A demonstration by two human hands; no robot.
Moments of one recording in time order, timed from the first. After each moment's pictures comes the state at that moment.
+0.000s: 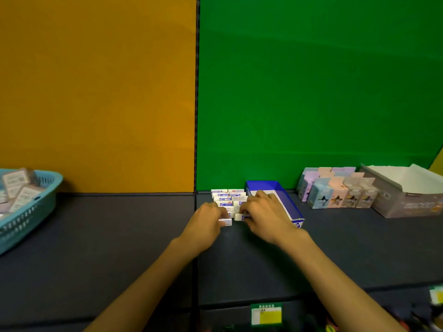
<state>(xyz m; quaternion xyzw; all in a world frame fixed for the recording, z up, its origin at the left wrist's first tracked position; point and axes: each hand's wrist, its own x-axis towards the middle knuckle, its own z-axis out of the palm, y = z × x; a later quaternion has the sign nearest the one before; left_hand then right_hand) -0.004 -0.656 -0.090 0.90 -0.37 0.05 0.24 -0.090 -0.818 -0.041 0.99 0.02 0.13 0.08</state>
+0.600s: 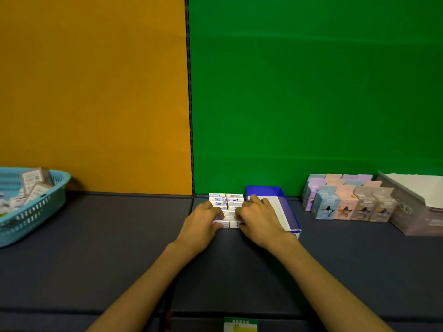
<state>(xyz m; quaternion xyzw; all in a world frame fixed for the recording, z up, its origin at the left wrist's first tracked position) -0.010 -0.681 -0.089 0.93 -0.30 0.09 0.22 -0.063 -0.855 -0.057 0.99 0.07 0.12 0.07</state>
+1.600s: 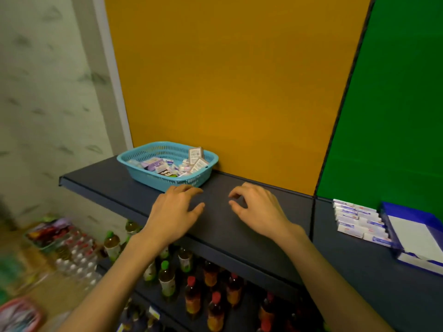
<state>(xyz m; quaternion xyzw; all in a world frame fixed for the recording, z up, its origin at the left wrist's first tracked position) -0.125 -0.356 -0.022 0.98 -0.03 0.18 0.09 -0.075 -0.572 -0.017 0.92 0.29 0.18 -0.18</state>
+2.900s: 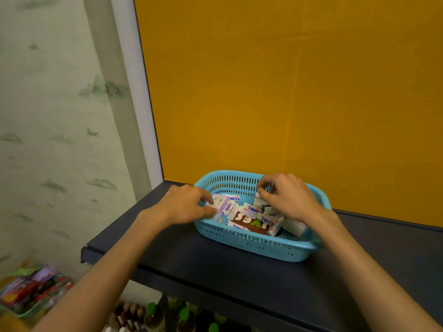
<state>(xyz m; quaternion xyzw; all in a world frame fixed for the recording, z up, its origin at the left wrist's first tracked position) 0.106 -0.015 0.007 0.98 -0.17 0.00 0.05 0.122 -0.285 0.000 0.95 0.18 0.18 -0.17</state>
